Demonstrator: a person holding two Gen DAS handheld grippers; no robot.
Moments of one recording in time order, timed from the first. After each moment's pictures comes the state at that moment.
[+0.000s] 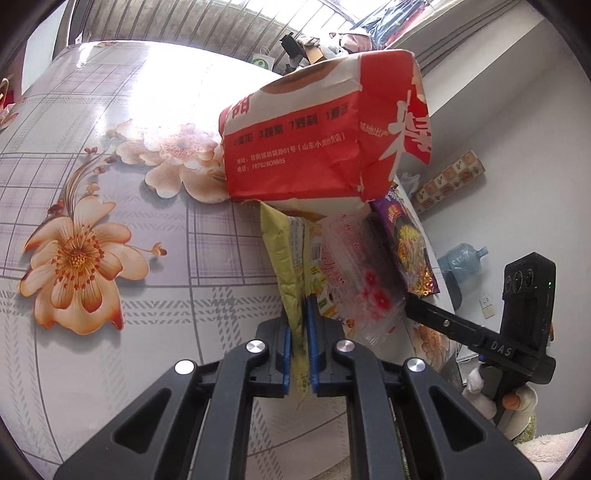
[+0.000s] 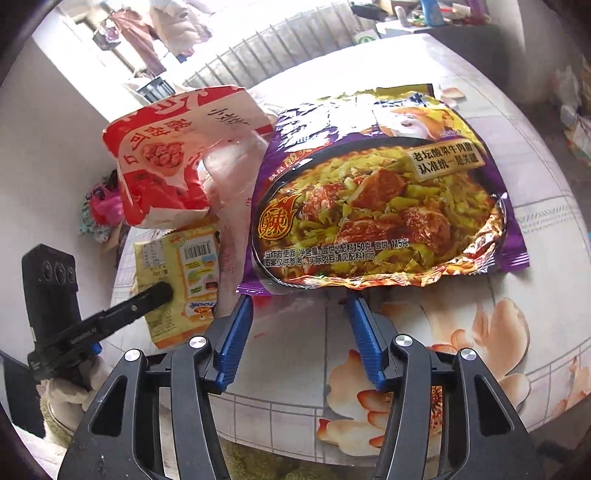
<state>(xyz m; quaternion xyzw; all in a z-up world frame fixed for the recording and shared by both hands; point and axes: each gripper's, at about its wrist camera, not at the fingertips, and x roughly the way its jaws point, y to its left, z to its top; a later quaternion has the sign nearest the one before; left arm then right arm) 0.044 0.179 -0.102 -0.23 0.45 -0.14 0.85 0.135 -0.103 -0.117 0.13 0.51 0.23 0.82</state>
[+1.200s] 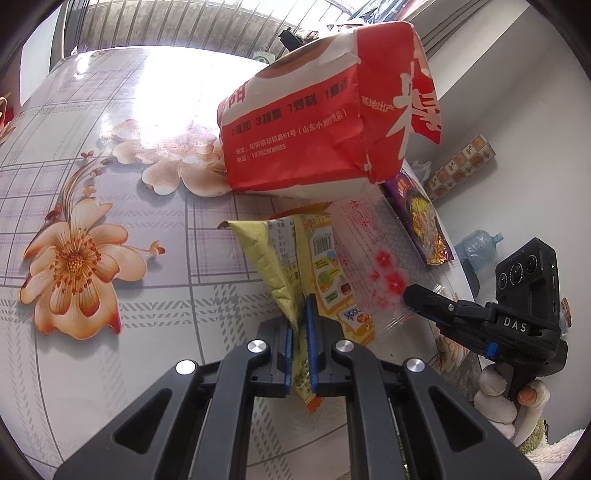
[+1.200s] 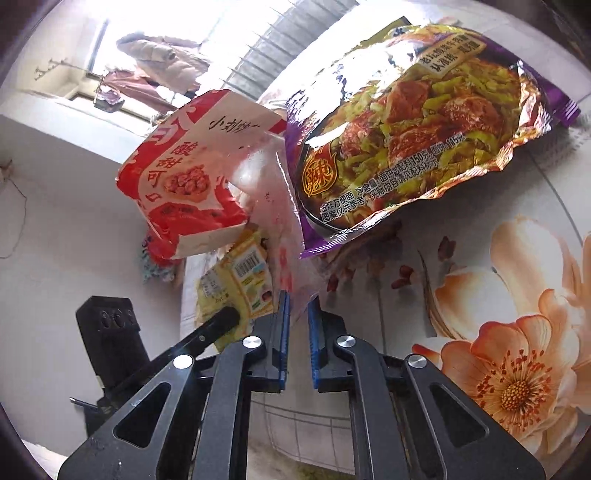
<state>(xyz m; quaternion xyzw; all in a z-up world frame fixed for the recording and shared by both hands) 0.058 0.145 -0.105 -0.20 0.46 -0.13 0.86 0.139 -0.104 -0.134 0.28 0.50 0.28 0.77</state>
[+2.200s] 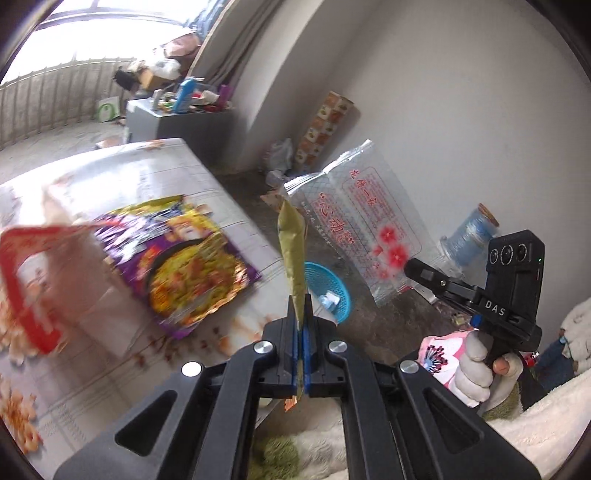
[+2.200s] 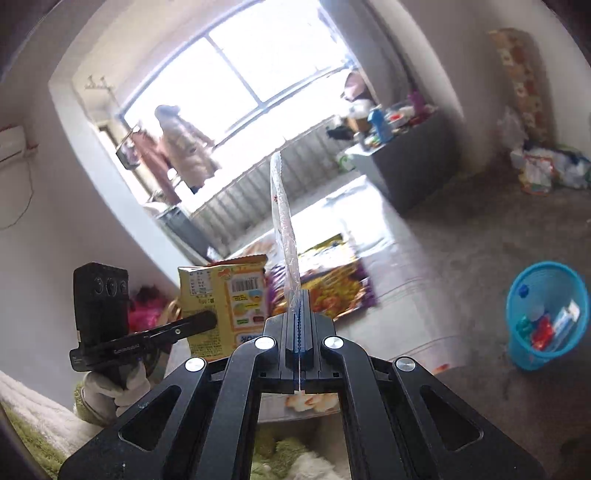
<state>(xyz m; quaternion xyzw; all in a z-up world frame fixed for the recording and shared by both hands) 0.066 -0.010 0.028 -0.08 0.39 -0.39 0.83 0.024 -0.275 -0.001 0.25 0.27 0.16 0.91</state>
